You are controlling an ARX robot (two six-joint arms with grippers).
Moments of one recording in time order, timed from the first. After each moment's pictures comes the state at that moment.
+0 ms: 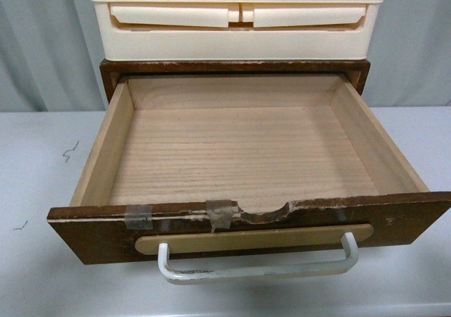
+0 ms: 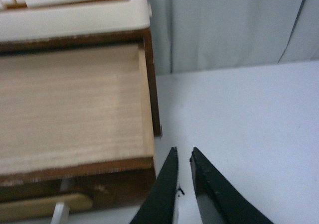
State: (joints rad) left arm -0.26 0.75 0.01 0.72 -0.26 -0.12; right arm 0.37 1.39 0.01 1.29 0.36 0.09
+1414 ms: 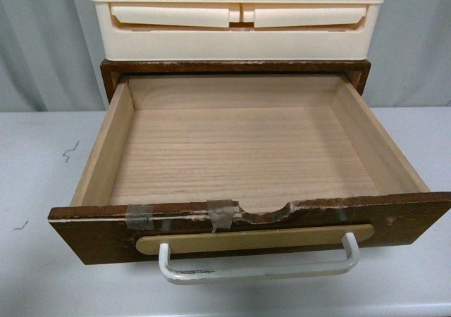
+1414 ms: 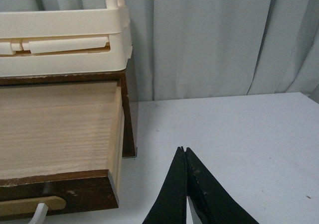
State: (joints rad) left arm 0.00 0.17 0.01 0.17 0.00 -0.02; right arm 0.00 0.24 0.01 0.24 0.00 0.00
